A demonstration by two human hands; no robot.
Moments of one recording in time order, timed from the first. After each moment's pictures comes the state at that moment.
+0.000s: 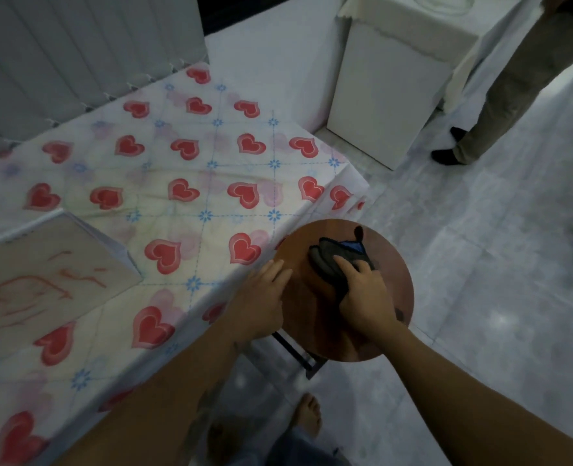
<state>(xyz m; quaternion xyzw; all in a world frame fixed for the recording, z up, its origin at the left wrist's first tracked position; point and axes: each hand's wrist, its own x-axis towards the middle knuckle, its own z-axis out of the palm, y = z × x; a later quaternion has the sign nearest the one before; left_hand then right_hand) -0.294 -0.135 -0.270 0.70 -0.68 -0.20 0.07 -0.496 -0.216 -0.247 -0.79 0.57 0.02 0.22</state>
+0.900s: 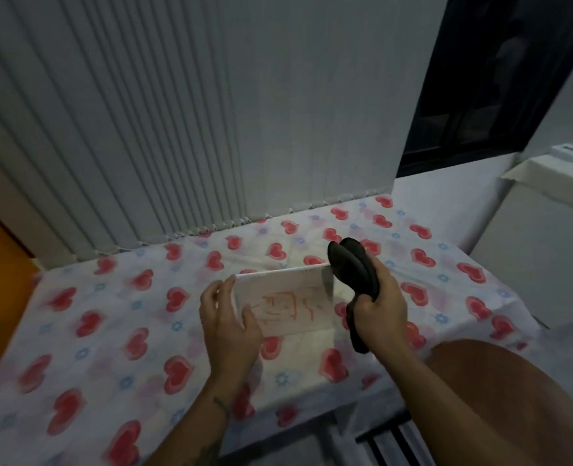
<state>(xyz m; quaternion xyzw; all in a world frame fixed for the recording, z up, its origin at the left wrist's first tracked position) -0.109 0.100 -0.127 0.84 -0.22 0.13 0.48 -0.250 -0.071 -0.075 -0.75 0.35 -0.35 0.44</state>
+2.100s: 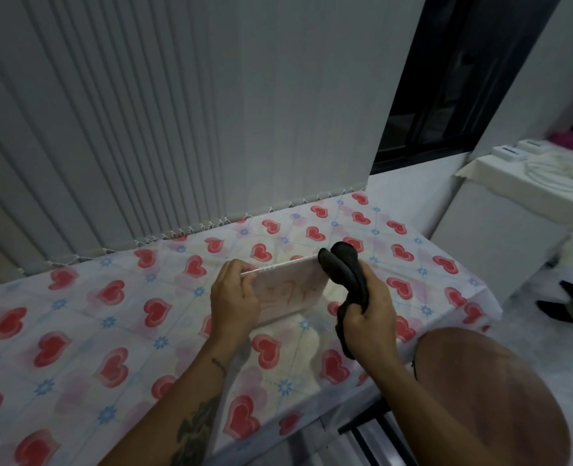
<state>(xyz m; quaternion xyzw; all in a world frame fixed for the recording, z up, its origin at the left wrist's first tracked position) -0.042 0.070 -0.106 0.80 -0.30 0.05 0.52 -0.224 -0.031 -0.082 -0.75 0.39 -0.36 0.40</state>
